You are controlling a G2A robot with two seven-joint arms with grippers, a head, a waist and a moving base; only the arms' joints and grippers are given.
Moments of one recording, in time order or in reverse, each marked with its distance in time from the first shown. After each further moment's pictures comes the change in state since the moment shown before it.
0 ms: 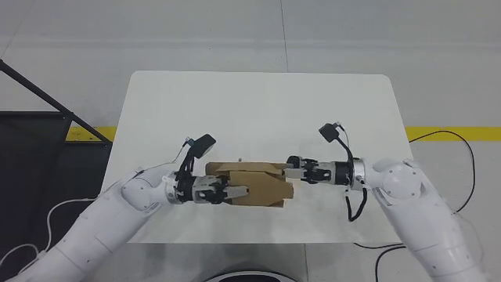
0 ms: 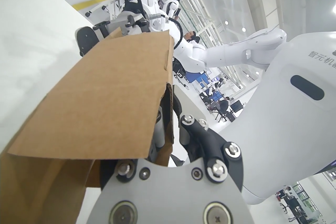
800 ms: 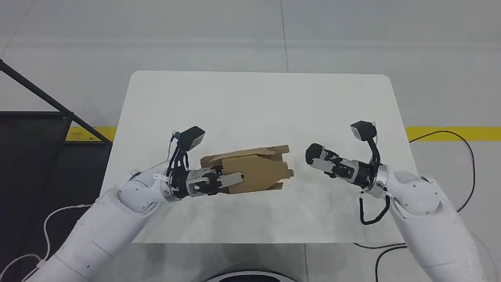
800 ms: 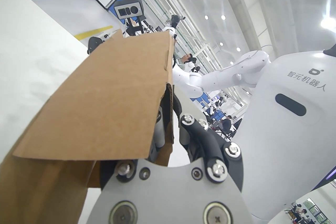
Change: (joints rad) left arm 0.073 -0.034 -0.114 -0.035 -0.012 0.000 0.050; right arm -0.134 0.018 0.133 -0.042 0.068 -0.119 -0.151
